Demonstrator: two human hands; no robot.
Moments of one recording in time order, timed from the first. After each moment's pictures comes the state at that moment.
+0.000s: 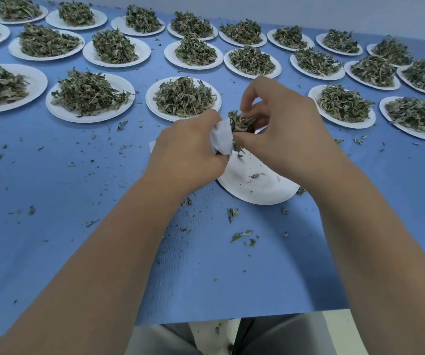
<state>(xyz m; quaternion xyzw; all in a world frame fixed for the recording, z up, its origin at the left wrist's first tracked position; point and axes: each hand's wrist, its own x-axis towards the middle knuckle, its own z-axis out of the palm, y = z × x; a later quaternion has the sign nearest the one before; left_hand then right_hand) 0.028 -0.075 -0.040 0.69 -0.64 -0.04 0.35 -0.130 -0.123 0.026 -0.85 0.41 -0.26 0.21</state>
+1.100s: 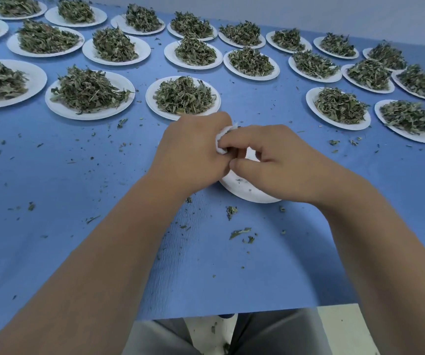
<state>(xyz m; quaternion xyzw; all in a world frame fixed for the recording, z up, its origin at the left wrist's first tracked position) 0.020 -0.071 -0.033 0.63 -0.66 -0.01 0.40 -0.142 -0.103 0.025 -0.91 0.29 -0.12 0.26</state>
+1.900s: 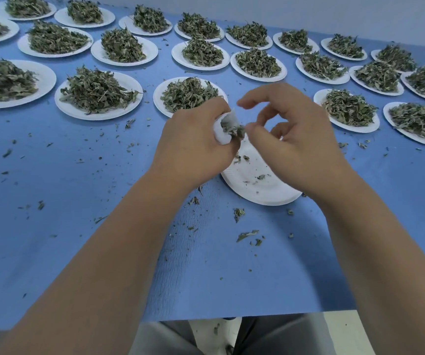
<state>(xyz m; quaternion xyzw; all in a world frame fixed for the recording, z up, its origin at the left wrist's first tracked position) 0.030 -0.076 -0.033 0.64 -0.61 -0.03 0.47 -0.134 -0.111 0.018 -0.84 0.31 -0.37 0.26</state>
